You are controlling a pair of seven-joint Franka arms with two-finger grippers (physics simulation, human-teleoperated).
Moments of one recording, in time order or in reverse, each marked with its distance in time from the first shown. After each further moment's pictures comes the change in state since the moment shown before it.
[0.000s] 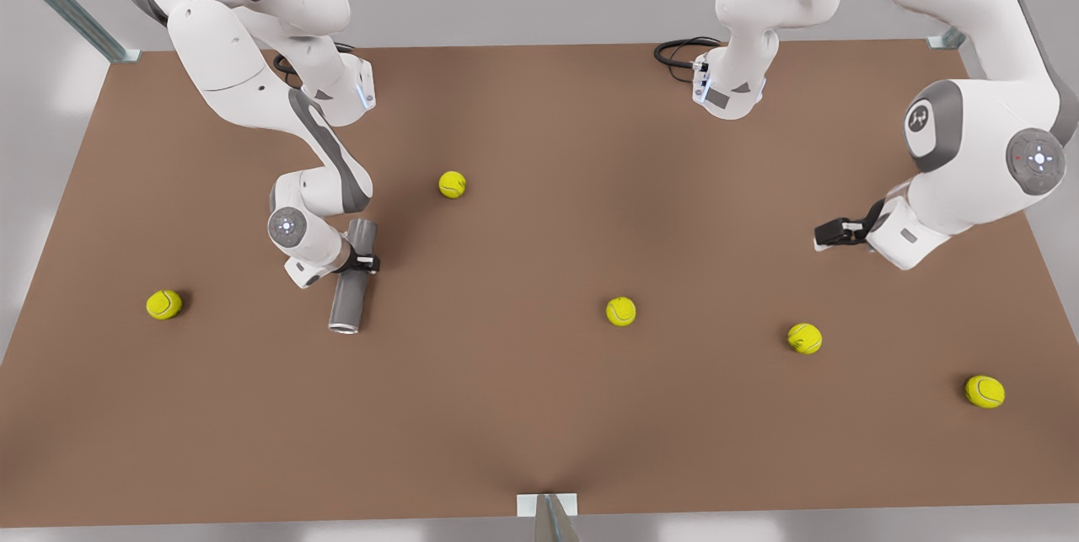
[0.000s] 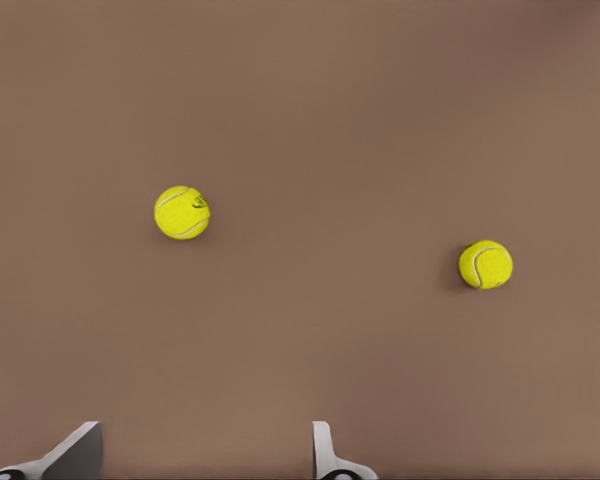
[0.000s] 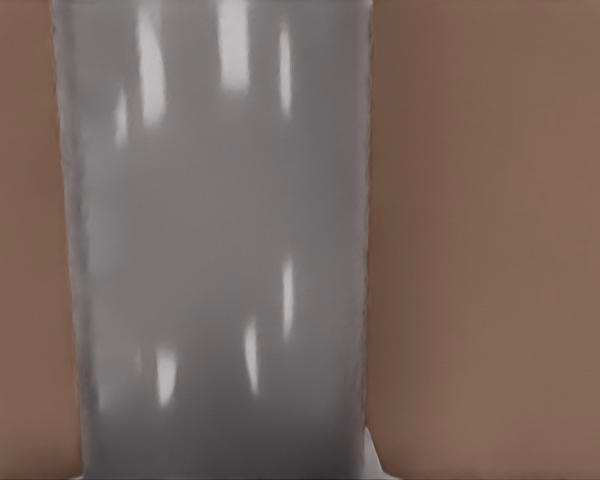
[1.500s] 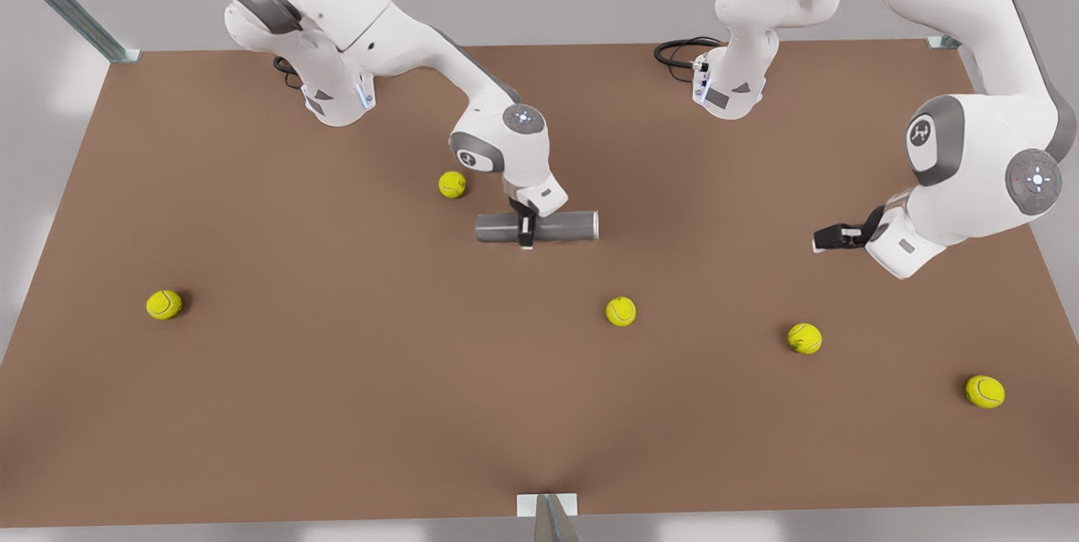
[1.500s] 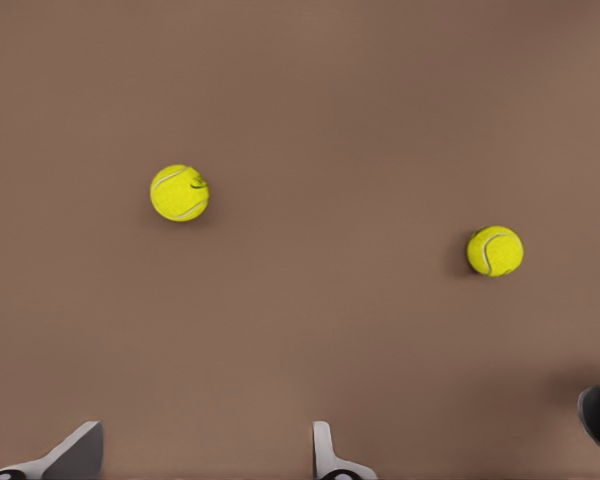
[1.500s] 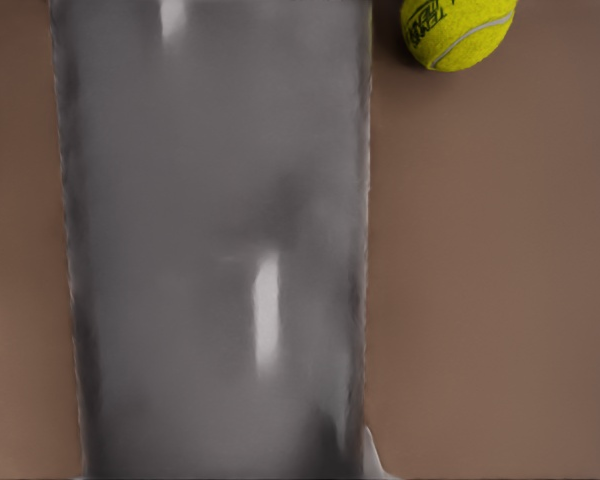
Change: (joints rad) left arm 0.021 0.032 0.000 0.002 -0.015 -0.024 -0.001; right arm 0.620 0.126 0.129 0.503 -0.501 -0.212 -0.497
